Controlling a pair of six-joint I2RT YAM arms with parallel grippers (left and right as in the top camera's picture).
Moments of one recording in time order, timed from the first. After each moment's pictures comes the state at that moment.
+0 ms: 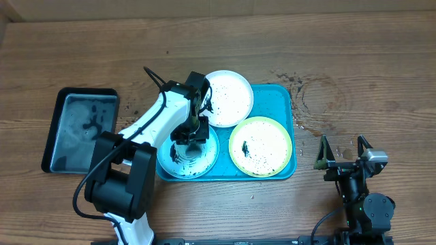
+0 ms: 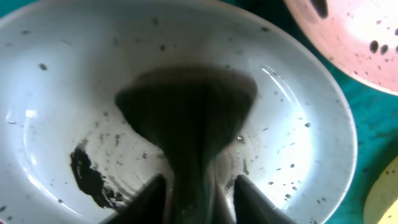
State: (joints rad) left arm -0.36 1.92 1.30 -1.02 0.04 -0.42; right arm 0.00 0.01 0.02 -0.03 -0.06 0.20
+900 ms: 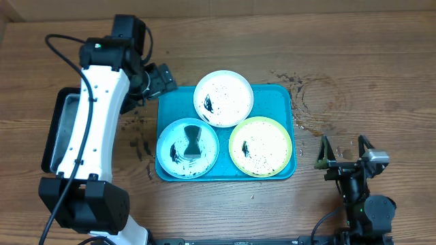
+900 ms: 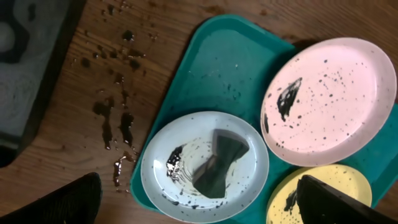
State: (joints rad) left arm -0.08 1.78 1.79 -1.38 0.02 -0.56; right arm 0.00 0.01 0.02 0.02 -0.07 0.20
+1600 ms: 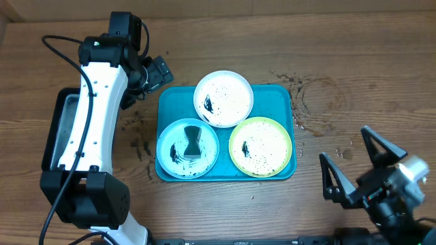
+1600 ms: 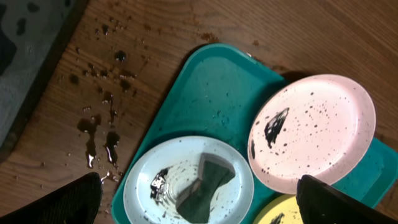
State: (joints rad) left arm -0.06 1.81 1.79 -1.29 0.03 -0.62; right arm -0.01 0.27 0.78 -0.44 -0.52 0.22
